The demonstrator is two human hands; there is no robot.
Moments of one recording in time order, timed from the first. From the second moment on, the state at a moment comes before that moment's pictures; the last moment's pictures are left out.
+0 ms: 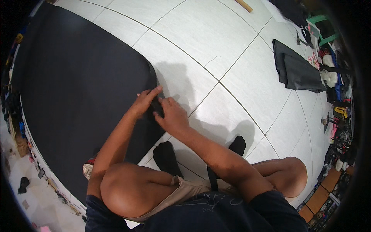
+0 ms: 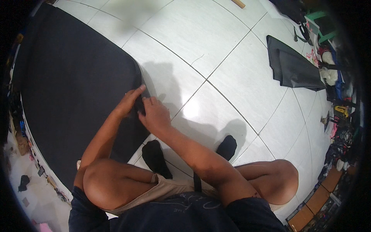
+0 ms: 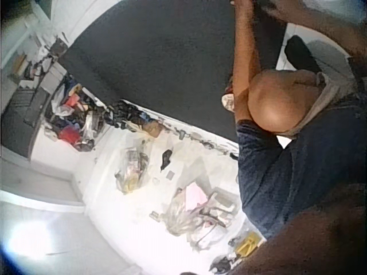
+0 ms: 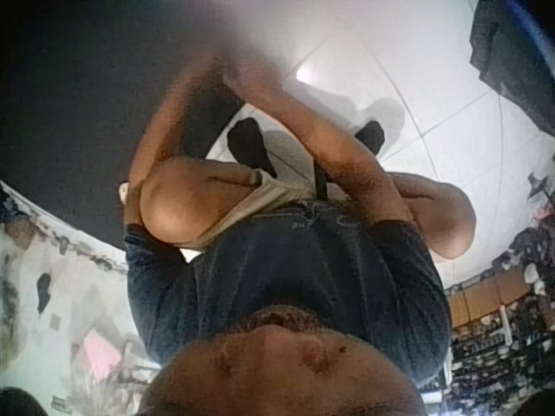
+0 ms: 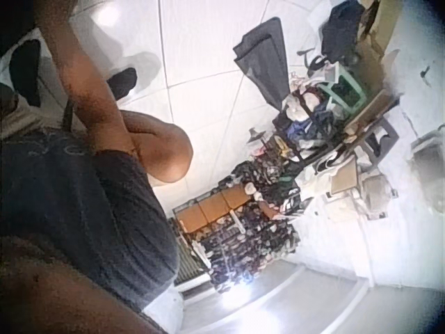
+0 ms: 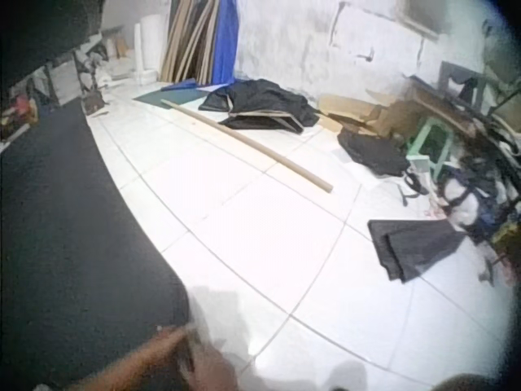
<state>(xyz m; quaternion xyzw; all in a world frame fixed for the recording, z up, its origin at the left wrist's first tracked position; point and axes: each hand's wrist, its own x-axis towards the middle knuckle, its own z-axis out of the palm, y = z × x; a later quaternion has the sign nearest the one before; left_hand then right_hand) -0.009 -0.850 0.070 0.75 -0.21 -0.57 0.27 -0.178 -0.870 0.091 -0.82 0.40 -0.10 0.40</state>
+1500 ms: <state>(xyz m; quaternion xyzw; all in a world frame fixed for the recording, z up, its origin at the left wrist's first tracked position) 0.011 -0.820 0.068 0.69 -0.30 -0.58 0.32 -0.201 -0.897 0.030 -0.72 0.42 -0.18 0.52</state>
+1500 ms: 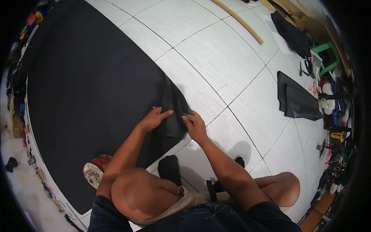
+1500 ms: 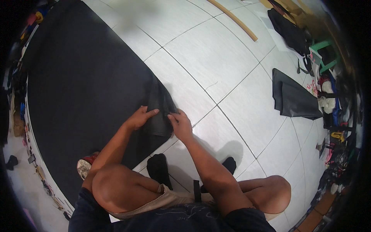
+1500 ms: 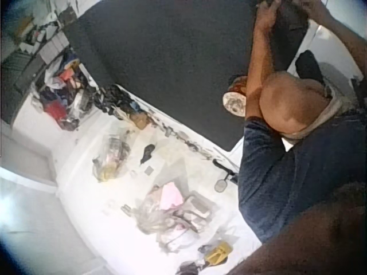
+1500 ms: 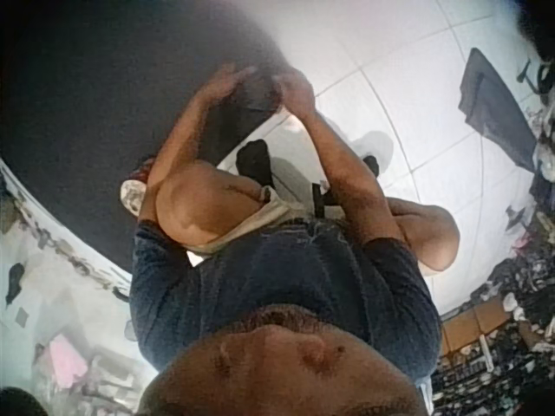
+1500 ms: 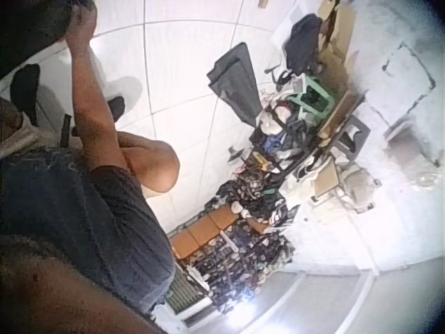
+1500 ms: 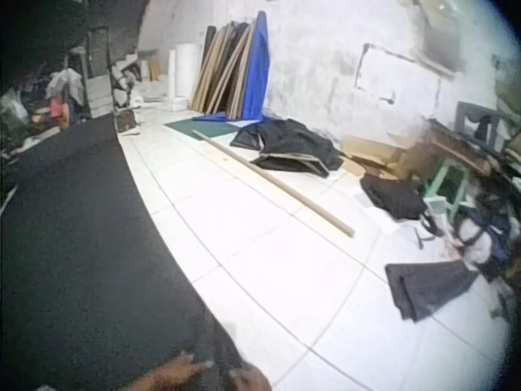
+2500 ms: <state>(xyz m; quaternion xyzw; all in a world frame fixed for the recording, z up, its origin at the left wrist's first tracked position) 0.005 -0.820 0.050 0.68 -0.30 -0.57 0.34 -0.194 -0.885 0.066 -0.82 0.40 -0.15 0.38</state>
